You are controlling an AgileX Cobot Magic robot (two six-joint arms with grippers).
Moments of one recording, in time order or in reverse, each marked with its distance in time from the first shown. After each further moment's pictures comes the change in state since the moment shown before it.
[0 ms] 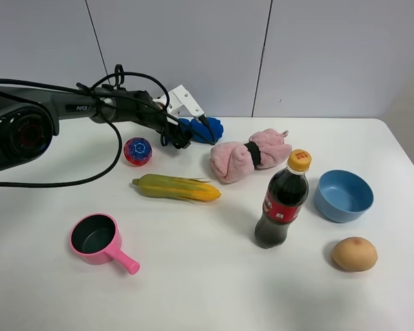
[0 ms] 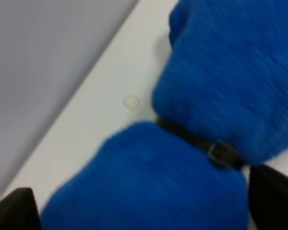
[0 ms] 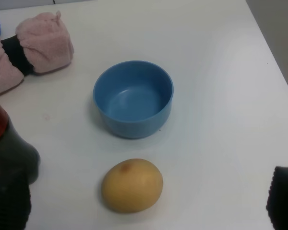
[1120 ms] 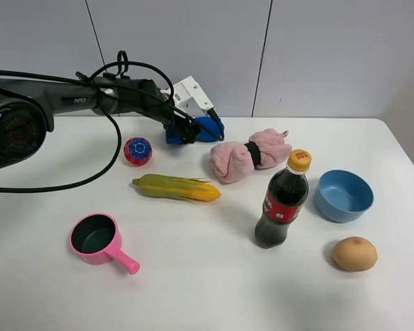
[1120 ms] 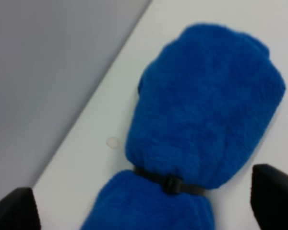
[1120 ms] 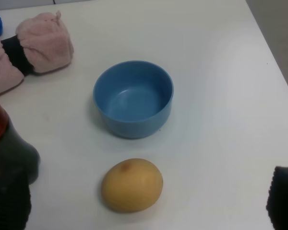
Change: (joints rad) left arm -0.041 -0.067 0.000 0.011 0.060 0.000; right arm 0.000 0.000 0.000 0.000 0.000 0.000
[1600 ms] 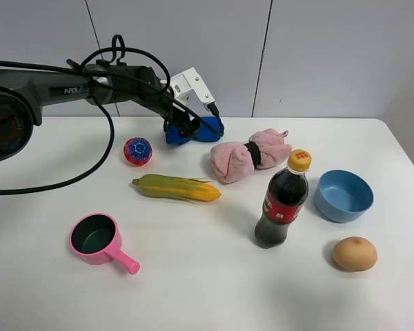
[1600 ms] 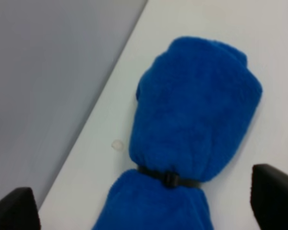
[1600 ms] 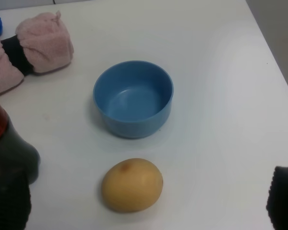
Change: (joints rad) left arm -0.005 -0.060 0.001 0.044 0.063 0.000; right arm 0.000 0.000 0.000 0.000 0.000 0.000
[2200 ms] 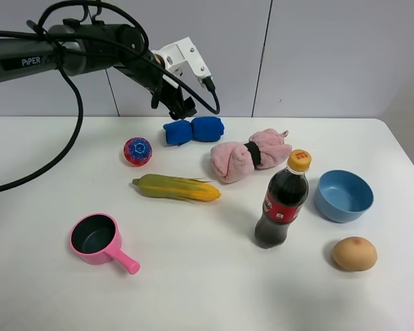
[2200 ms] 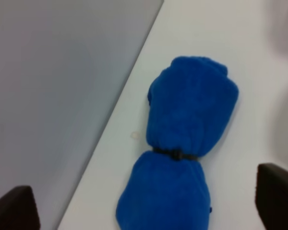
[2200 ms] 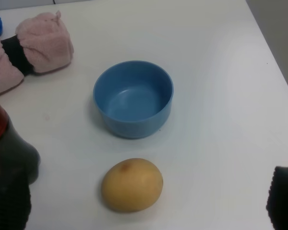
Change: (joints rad) left arm -0.004 -0.150 0.000 0.056 0.183 -0.007; right arm 0.000 0.000 0.000 0.000 0.000 0.000
